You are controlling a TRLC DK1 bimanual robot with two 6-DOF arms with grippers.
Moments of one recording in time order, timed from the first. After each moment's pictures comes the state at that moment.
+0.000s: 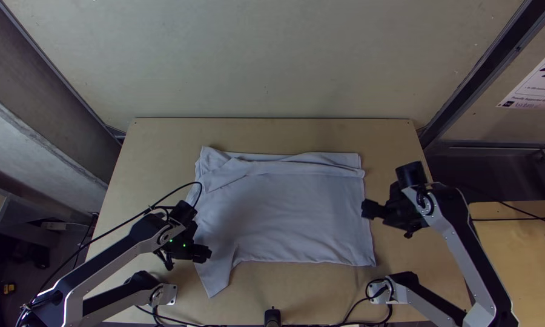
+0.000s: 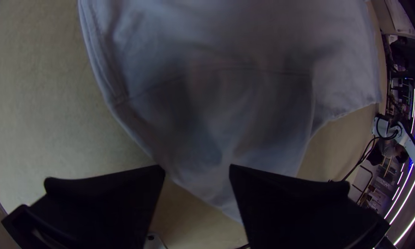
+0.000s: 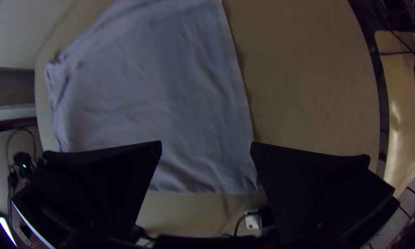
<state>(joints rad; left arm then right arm) -0.49 1.07 0.62 -0.99 0.23 -0.31 0.20 1.08 1.02 -1.26 -0.15 0.43</state>
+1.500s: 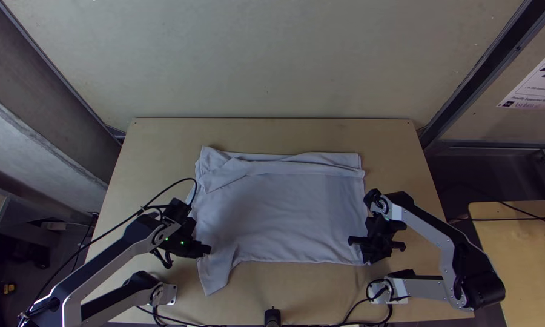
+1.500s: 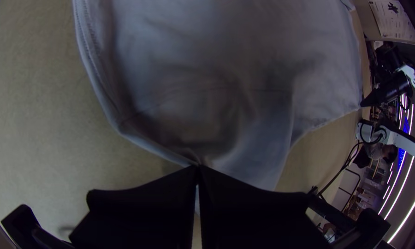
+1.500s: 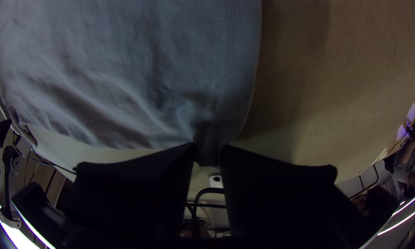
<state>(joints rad) -0.42 1.03 0.61 -0.95 0.30 -0.29 0.23 1.42 0.69 -1.23 -0.19 0.24</state>
